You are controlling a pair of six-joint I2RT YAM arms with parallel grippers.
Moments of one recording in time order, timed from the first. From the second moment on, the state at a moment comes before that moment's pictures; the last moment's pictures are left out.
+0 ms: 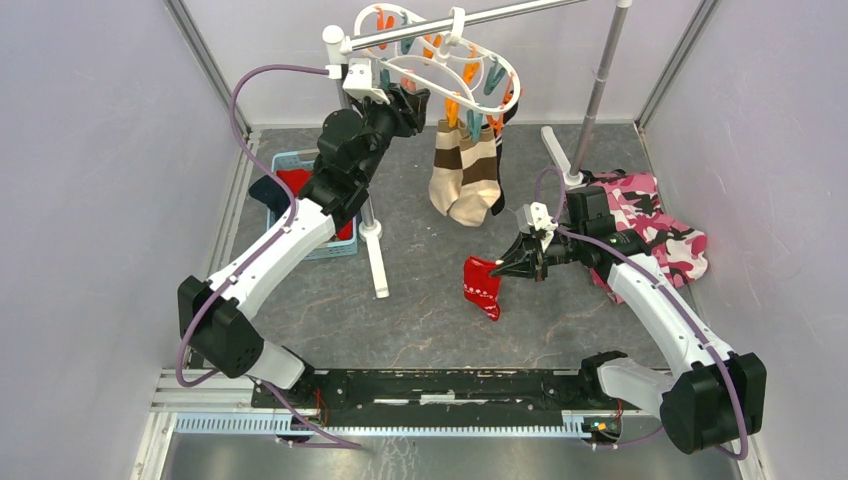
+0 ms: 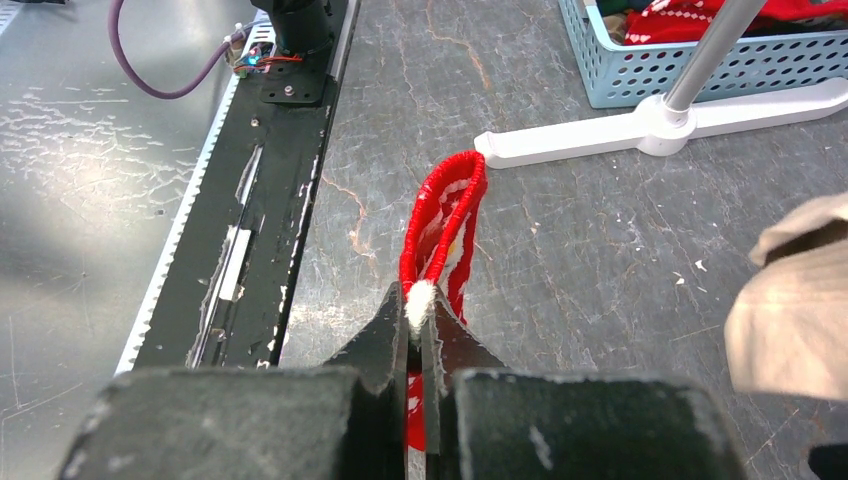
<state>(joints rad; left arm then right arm) -0.58 1.48 1.40 0.30 -0.18 -0.27 0.26 1.11 0.87 -0.59 -1.30 -0.79</state>
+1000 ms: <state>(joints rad) -0.56 1.53 1.44 0.38 -0.16 -0.21 0.26 1.11 0.88 -0.60 -1.30 -0.80</state>
